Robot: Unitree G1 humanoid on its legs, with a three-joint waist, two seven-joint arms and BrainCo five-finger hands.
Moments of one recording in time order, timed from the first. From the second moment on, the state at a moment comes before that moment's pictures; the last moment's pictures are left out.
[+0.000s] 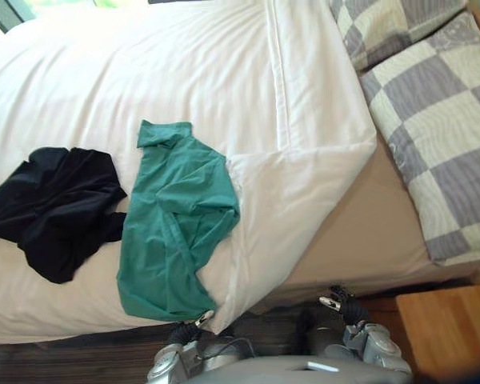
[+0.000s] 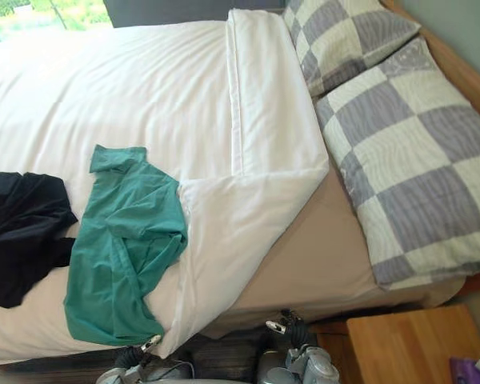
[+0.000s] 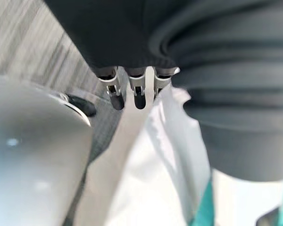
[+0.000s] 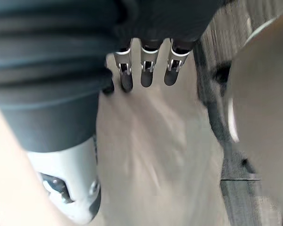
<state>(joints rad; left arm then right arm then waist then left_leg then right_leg) 0.17 0.06 0.21 0.94 -0.32 -0.10 -0.11 0.04 -0.09 -0.04 1.02 0.32 -0.15 0.18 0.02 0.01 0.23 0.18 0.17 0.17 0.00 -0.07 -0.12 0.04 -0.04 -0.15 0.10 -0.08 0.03</state>
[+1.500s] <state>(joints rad) 0.22 0.10 0.18 0.93 -0.24 0.10 -0.03 0.09 -0.37 -0.35 -0.03 -0.09 0.00 -0.20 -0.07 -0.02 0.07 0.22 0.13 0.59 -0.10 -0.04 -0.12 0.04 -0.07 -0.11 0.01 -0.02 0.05</state>
